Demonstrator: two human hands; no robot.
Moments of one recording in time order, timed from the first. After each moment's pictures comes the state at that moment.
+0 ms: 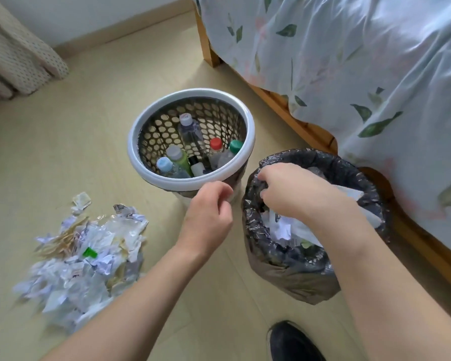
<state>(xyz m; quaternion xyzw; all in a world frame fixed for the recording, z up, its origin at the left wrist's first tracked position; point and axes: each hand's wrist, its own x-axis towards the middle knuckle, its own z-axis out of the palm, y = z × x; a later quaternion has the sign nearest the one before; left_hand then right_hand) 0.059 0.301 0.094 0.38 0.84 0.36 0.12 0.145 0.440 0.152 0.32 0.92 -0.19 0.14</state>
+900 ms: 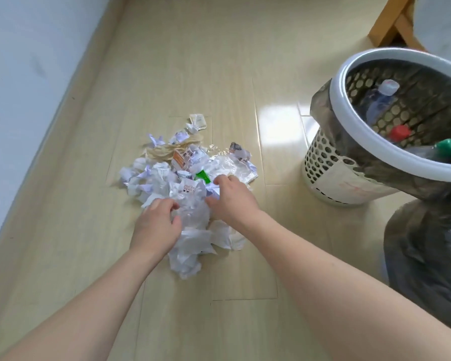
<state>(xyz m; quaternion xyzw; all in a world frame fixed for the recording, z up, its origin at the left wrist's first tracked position) -0.070 -0.054 -0.056 0.06 0.97 0.23 0.11 -0.067 0.134 -0.032 0.10 0.94 -0.29 0.13</state>
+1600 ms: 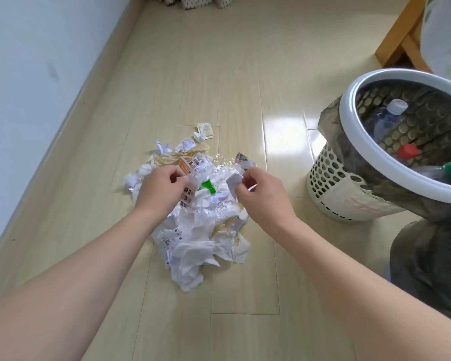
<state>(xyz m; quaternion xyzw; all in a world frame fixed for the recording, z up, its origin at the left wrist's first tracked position) -0.136 -0.032 -0.007 0.00 0.92 0.38 0.08 -0.056 0.162 0.024 0.14 0.90 -0.42 0.00</state>
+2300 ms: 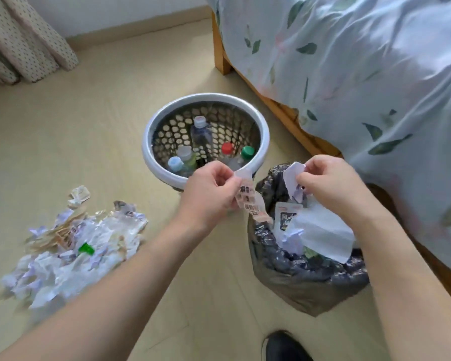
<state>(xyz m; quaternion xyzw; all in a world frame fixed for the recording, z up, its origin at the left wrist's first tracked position) 0.026 0.291 0.136 0.28 0.80 0.48 0.21 0.164 0.459 0.150 0.42 0.83 -0.36 -0.10</state>
